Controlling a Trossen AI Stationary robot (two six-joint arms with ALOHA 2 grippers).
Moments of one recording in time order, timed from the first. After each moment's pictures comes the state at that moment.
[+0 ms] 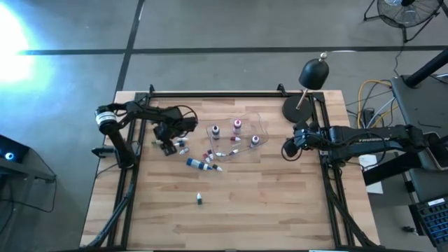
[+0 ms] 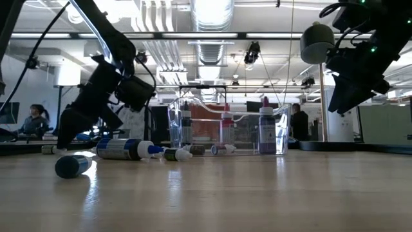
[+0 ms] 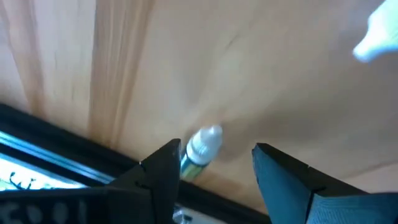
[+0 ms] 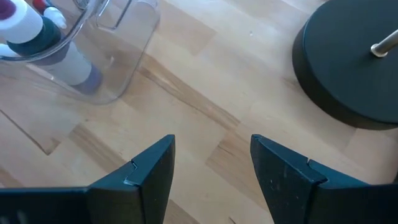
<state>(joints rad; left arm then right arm) 0.46 1.70 0.89 -1.17 -0.20 -0.11 -0.06 0.80 0.50 -0.77 0.46 0.78</state>
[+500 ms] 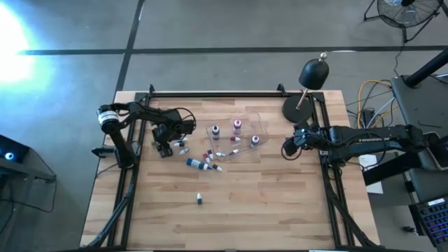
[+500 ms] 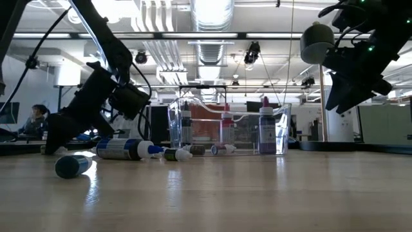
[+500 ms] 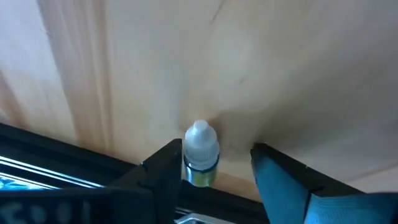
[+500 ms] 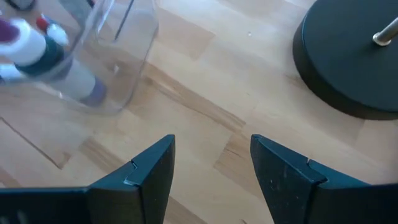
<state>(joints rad) 0.47 1.72 0.83 -1.14 -0.22 0.00 -0.06 0.80 0.50 -0.75 0.47 0.86</state>
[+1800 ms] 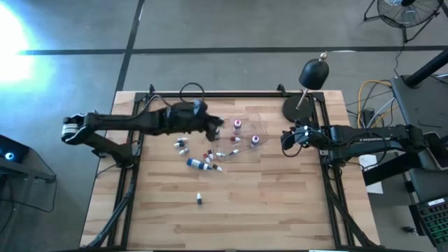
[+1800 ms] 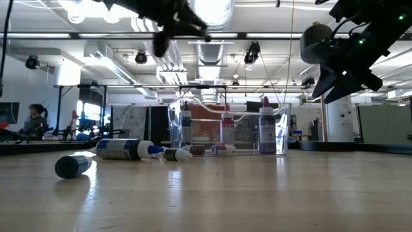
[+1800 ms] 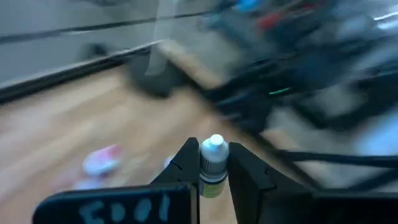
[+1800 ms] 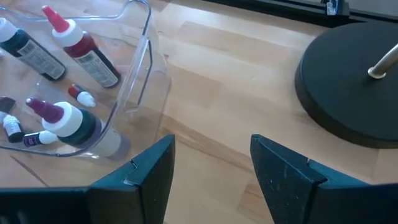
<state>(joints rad) 0.16 1.31 1.03 0.01 -0.11 -0.60 -0.06 0.80 0.52 -0.64 0.57 0.90</state>
